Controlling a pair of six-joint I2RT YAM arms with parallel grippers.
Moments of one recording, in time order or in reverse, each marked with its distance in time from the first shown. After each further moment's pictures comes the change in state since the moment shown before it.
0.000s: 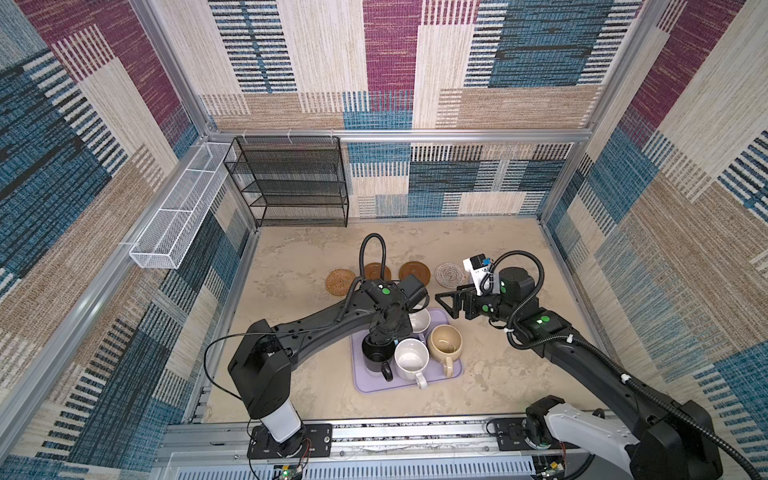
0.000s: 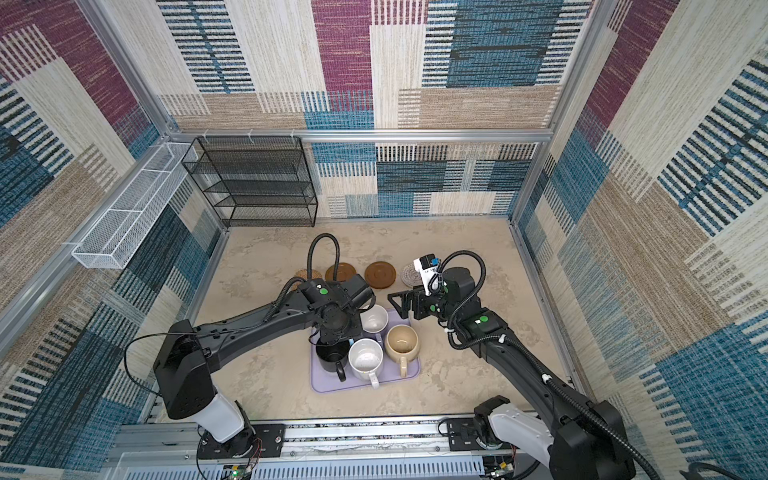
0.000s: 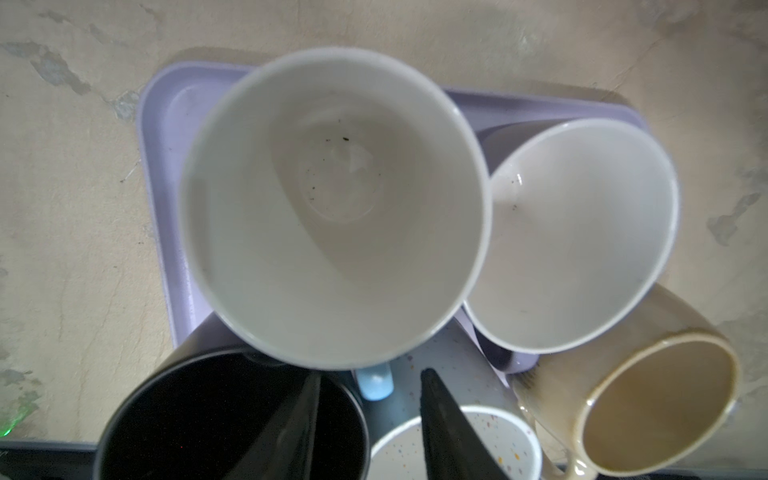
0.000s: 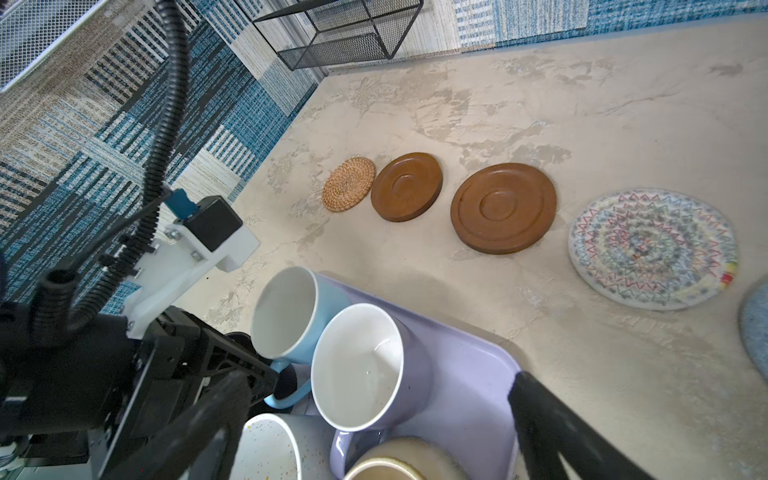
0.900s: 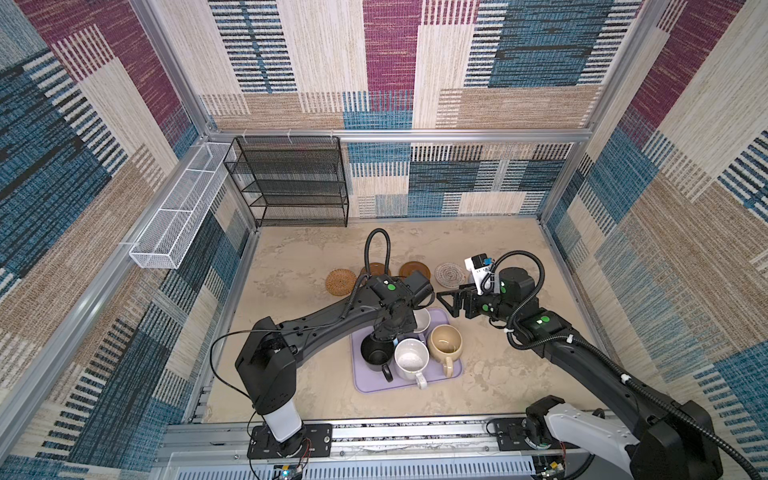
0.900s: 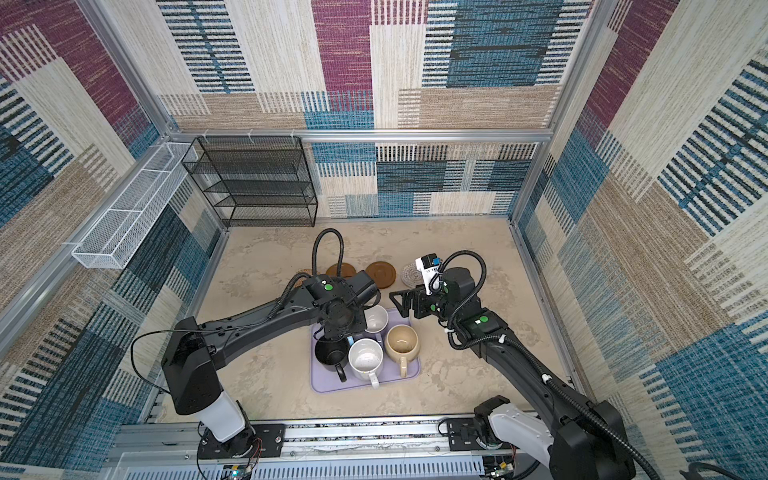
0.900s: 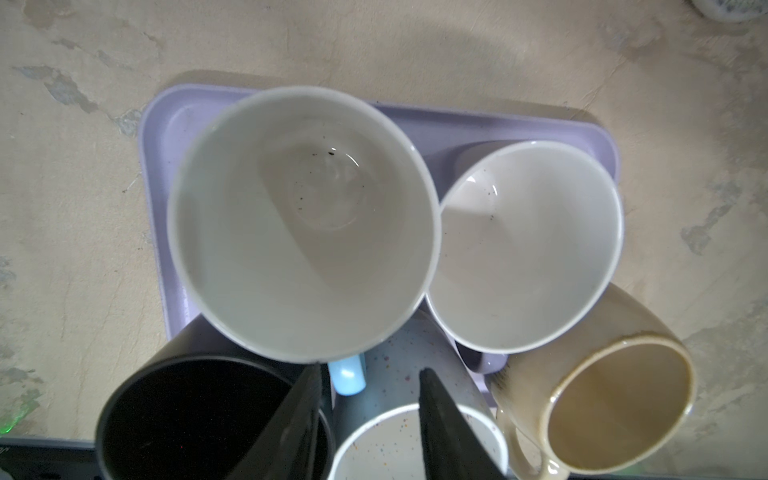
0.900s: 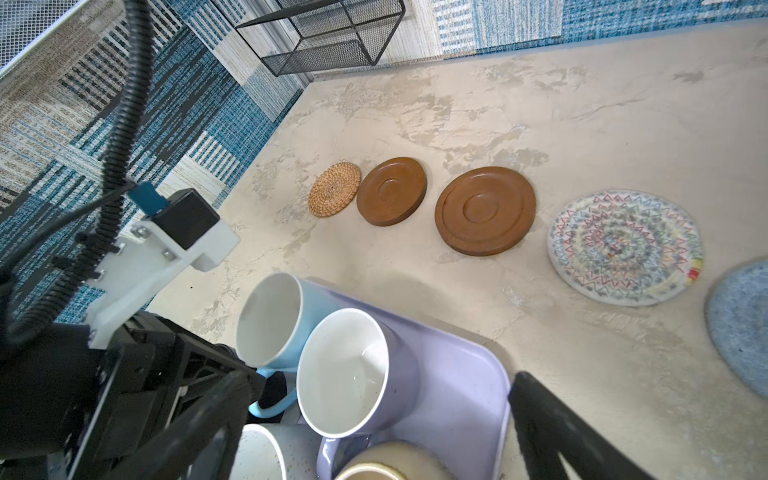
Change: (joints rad) left arm -0.013 0.041 0.078 -0.029 -0.031 -0.014; right arm 0.000 0.000 -0.003 0.002 0.044 0.000
